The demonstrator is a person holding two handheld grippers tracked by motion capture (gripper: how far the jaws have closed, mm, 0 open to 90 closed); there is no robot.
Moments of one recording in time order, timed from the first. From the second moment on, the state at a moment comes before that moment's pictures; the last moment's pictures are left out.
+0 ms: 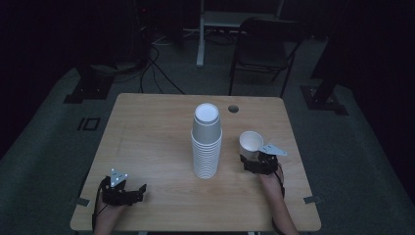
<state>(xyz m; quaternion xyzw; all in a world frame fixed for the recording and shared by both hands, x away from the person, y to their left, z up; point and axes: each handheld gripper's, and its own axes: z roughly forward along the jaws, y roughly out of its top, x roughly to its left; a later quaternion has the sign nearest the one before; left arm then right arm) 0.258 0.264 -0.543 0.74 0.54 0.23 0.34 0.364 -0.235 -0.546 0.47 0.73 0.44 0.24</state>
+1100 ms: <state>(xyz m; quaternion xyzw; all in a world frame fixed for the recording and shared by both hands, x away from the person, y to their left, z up) 0.258 0.263 -0.545 0.74 0.54 0.22 0.32 0.279 -0.283 -0.545 0.46 0.75 0.41 0.23</state>
